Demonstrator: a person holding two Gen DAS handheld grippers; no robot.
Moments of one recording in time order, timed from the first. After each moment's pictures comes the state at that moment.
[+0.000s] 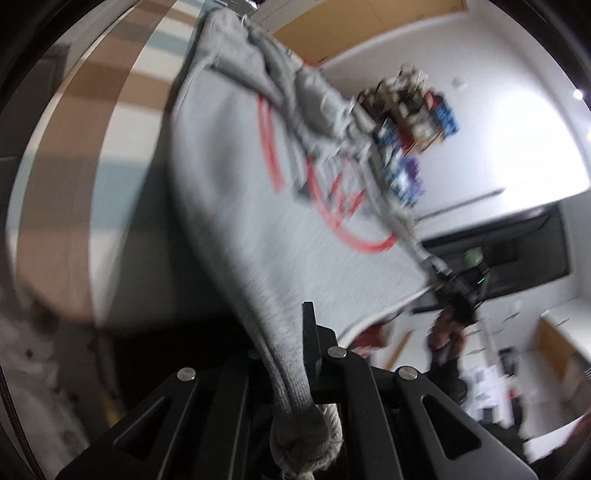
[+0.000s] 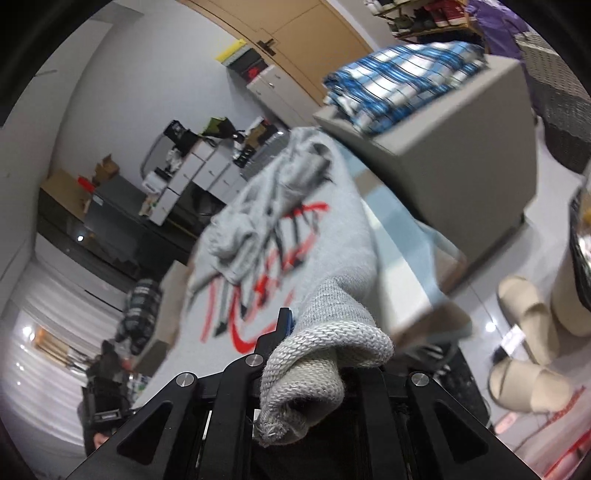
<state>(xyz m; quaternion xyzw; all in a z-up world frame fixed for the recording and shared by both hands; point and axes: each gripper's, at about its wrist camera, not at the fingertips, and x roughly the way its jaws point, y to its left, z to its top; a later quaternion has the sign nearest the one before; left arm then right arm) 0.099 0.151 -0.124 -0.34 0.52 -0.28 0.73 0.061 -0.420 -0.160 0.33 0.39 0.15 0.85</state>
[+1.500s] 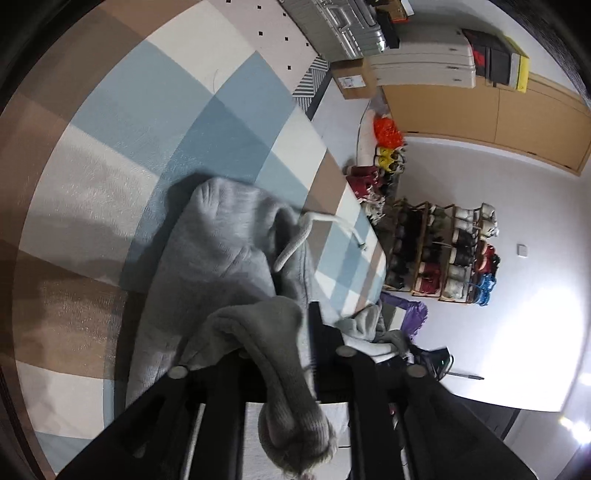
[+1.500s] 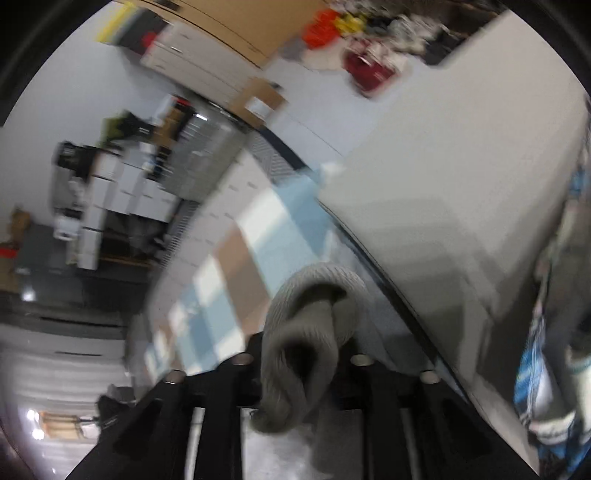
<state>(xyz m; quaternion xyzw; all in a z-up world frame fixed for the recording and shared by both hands) 0.475 0.218 -0.173 -0.53 0.56 -0.14 0.62 0.590 -0.393 -0.189 0.36 0.51 0.07 0.78</state>
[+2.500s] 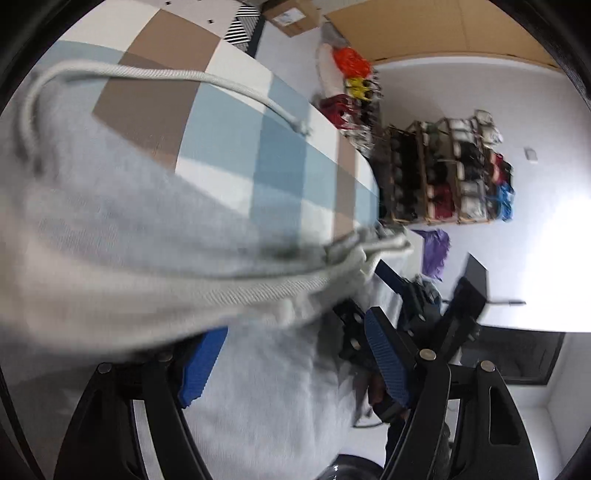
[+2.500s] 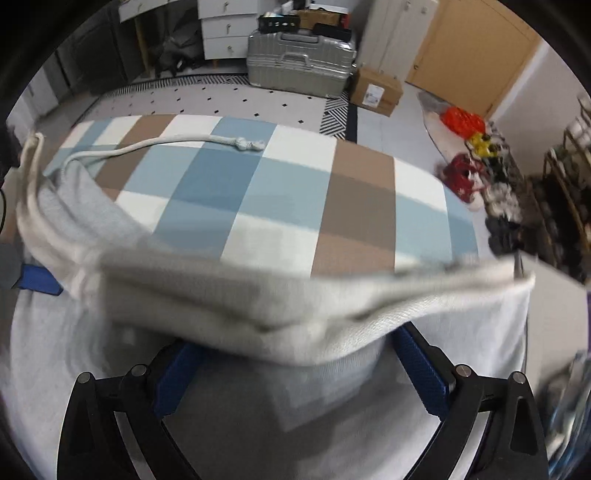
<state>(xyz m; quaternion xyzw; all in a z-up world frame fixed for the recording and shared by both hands) 0.481 0.076 -0.176 -0.42 0.60 -0.22 0.65 0.557 -0.176 -0.210 -0.16 0.54 0.13 0.81</state>
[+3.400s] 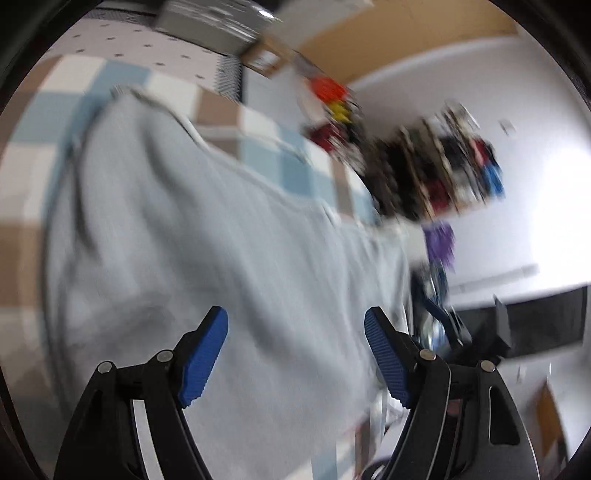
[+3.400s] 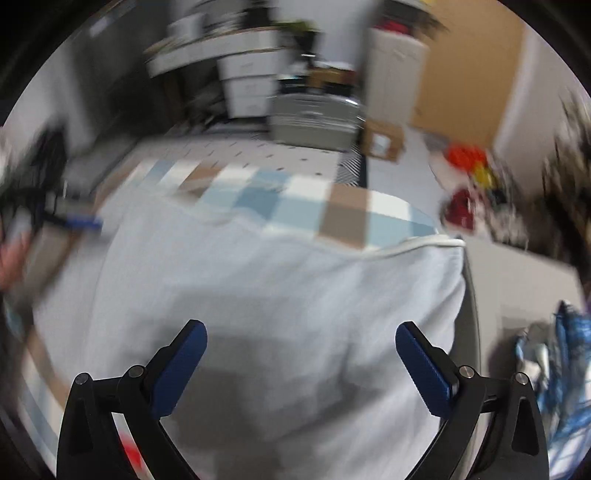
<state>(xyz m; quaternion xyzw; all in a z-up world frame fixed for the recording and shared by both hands) 0.327 0.115 -0.145 -0.34 0.53 -0.24 0.74 0.426 -0.222 -0.144 -0.15 0.44 0.20 0.86</state>
